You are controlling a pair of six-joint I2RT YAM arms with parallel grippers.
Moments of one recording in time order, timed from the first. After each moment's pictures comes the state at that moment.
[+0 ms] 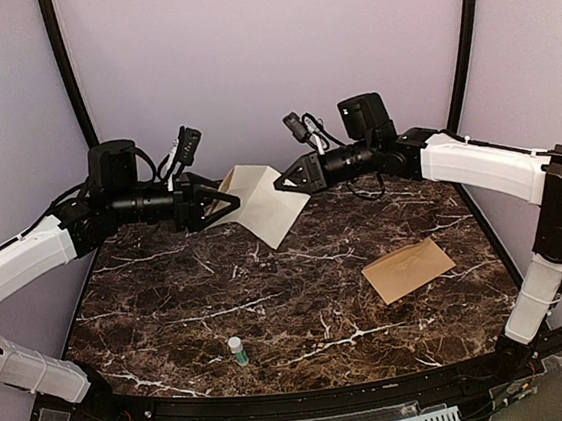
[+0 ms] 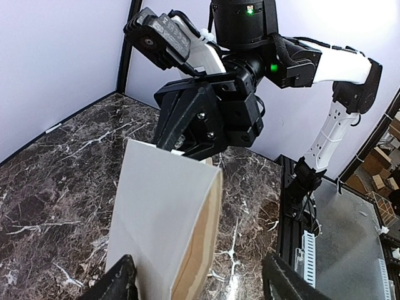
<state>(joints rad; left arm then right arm) -0.59 1.26 1.09 -0.13 0.67 -0.11 0.71 1.72 1.51 -0.23 -0.69 0.30</state>
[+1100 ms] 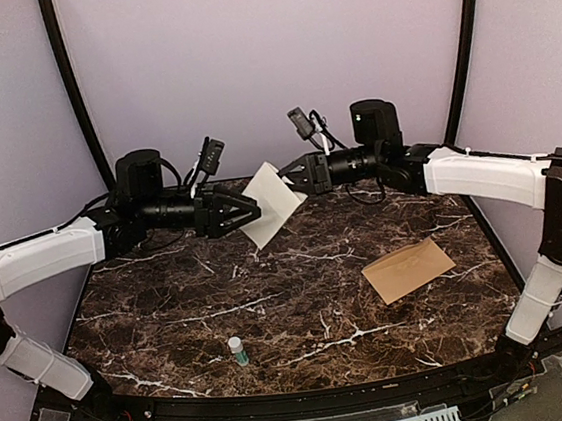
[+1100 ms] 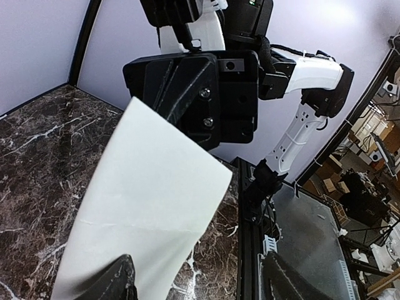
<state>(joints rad) -0.62 1.41 1.03 0.15 0.86 -0.29 0.71 1.69 1.38 0.10 -0.82 0.37</state>
